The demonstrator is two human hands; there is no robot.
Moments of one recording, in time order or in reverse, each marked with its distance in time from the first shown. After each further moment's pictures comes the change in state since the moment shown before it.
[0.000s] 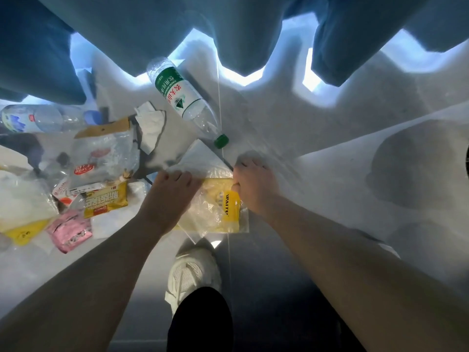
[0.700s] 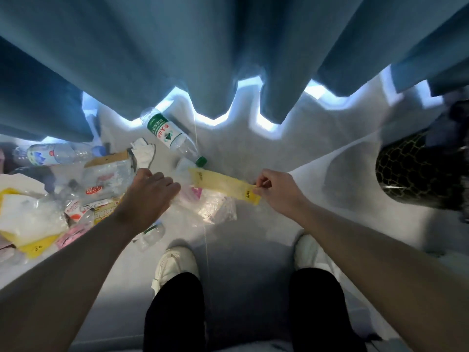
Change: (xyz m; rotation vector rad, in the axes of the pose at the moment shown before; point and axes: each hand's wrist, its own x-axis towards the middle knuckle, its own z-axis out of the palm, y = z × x) left_hand -0.015 -0.009 -0.137 -0.067 0.169 0.083; right_hand -0.103 0.072 -0.121 0.636 0.071 0.243
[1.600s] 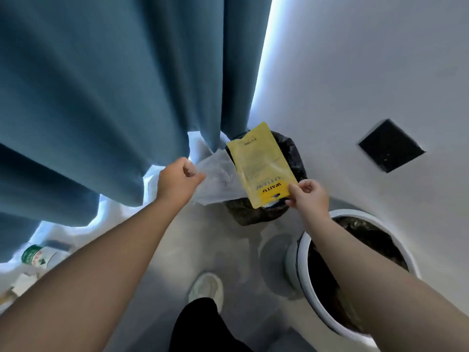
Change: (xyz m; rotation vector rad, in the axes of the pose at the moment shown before) left_hand 0.259 0.332 -0.261 -1.001 0.195 -0.367; right_hand -0.241 0.192 -0.313 0.920 0.975 0.457
